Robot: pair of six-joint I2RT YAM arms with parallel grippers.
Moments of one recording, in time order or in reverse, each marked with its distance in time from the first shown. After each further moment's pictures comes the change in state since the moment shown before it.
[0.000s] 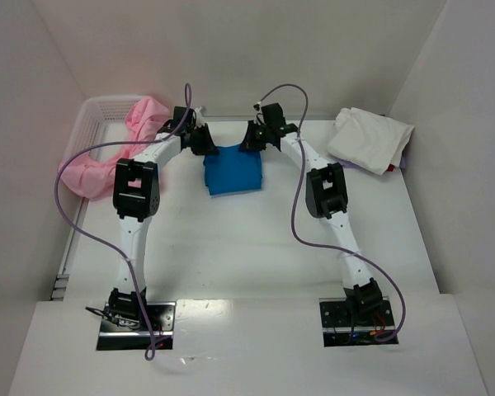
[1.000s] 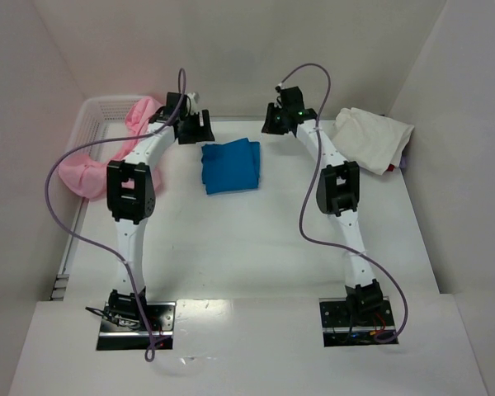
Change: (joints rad) left arm 0.008 -0.043 0.112 -0.152 -0.182 0.112; right arm -0.086 -0.043 0.101 -0.149 0.237 -0.130
